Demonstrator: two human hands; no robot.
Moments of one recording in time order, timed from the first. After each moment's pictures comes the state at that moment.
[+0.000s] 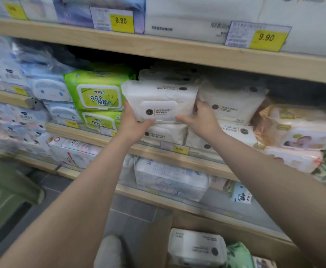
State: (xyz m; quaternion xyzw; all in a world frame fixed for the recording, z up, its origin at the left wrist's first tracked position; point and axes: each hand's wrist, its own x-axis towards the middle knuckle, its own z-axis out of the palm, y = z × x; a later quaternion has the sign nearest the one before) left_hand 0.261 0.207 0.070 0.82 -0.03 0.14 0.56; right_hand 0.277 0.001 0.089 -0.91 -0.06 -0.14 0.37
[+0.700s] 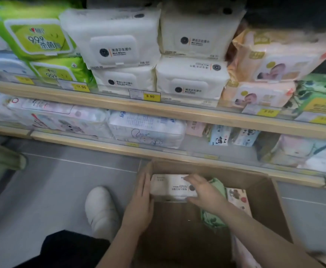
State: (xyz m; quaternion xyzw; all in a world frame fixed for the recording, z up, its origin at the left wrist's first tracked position) left_hand 0.027 0.130 -0.181 0.94 -0.06 -0.10 0.34; right_hand 0.050 -0.103 -0.156 -0.96 -0.11 0.18 0.20
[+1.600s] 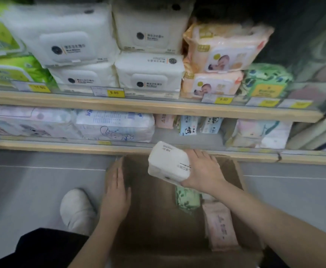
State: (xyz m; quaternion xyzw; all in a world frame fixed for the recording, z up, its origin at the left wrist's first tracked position) left_hand 0.028 0.118 -0.179 0.97 -0.06 -0.07 0.24; right_hand 0.024 -0.142 -0.059 -0.99 0.01 0.10 0.09
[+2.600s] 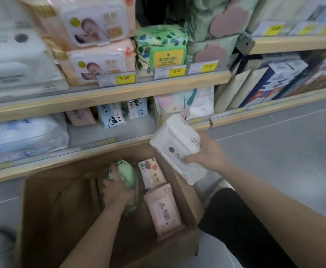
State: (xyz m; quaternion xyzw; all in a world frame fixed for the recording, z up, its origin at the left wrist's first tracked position) left_hand 0.022 -0.104 -0.203 0.93 0.03 -0.29 0.22; right_hand -0.056 -0.356 -0.086 -0.85 0.33 0.05 0.40
